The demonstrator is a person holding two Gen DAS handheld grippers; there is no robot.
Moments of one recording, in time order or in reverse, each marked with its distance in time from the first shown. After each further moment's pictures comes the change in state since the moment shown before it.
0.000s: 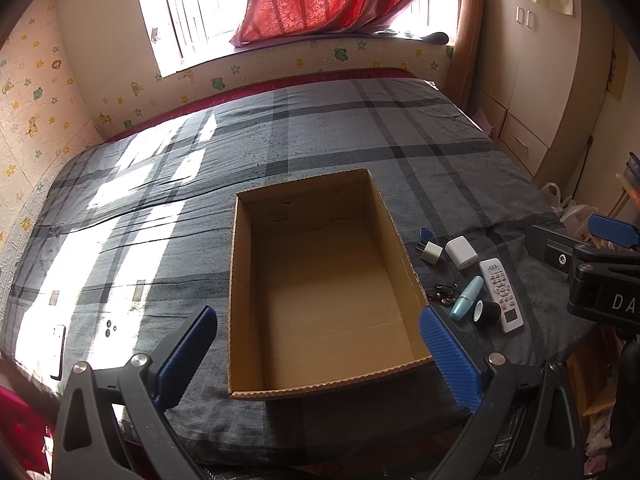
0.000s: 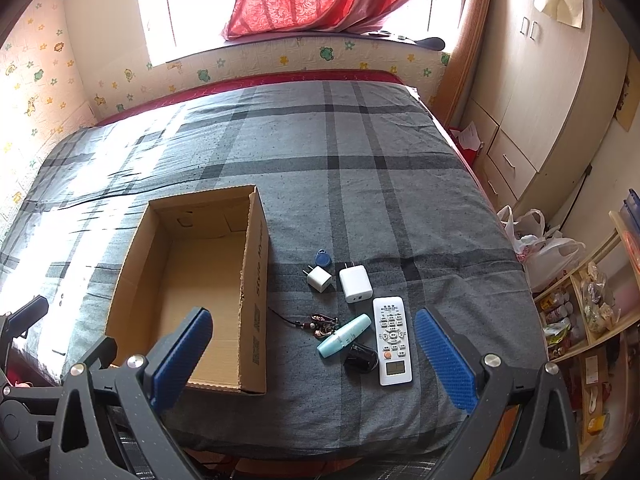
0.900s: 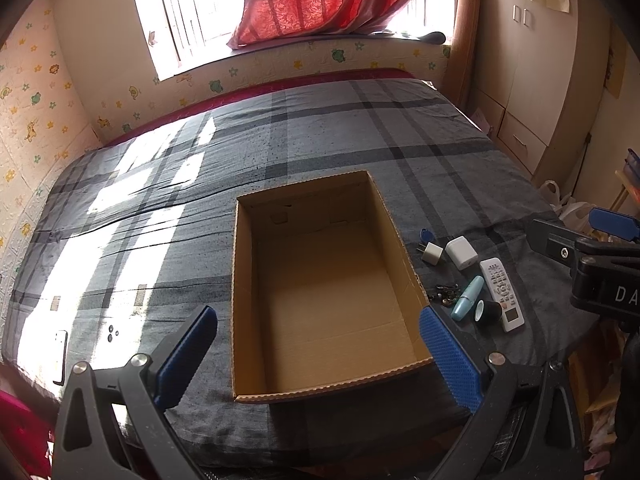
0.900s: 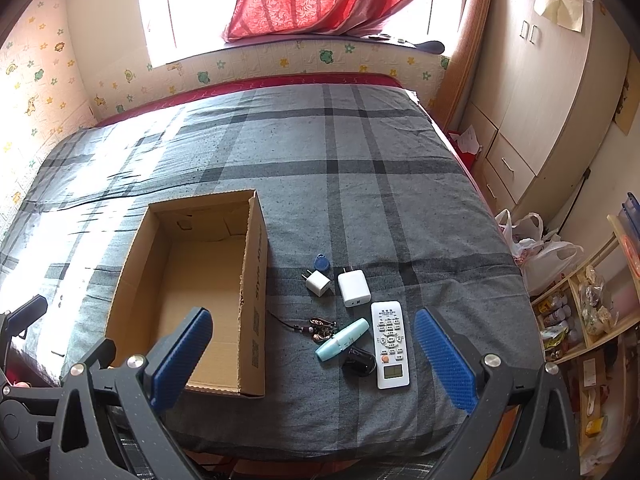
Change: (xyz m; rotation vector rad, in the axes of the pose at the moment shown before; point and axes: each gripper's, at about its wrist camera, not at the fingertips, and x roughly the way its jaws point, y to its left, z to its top) left arm 0.000 0.001 0.002 0.014 -0.004 -0.001; right arm -0.003 0.001 0.004 -0.004 -0.006 -0.004
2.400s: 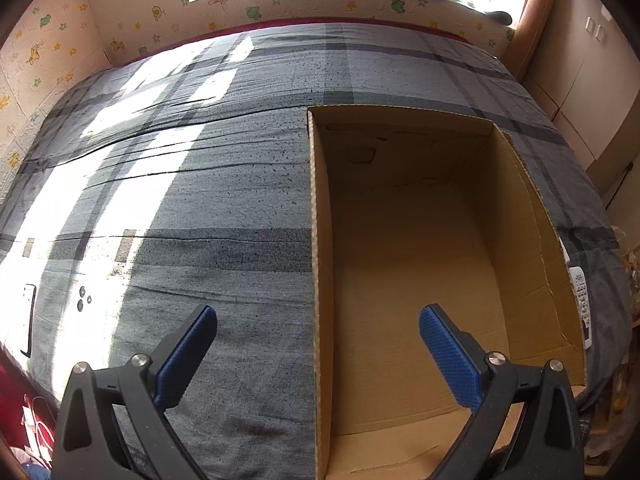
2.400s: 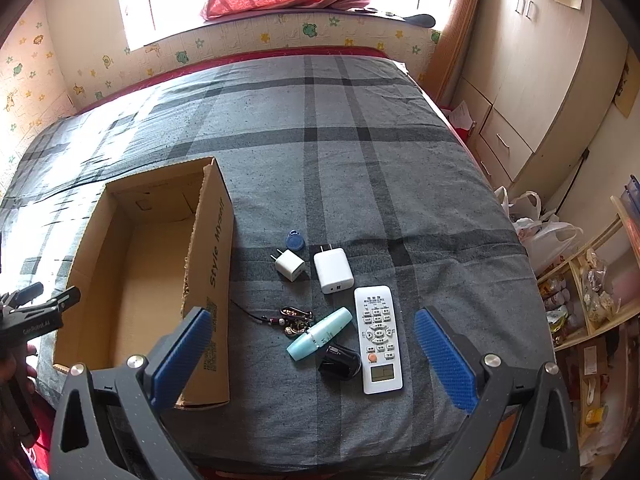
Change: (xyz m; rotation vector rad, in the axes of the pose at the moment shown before) left arm 0.149 0.105 -0.017 -0.160 0.184 0.011; right arm 0.074 -0.030 -0.016 0.025 0.077 -0.040
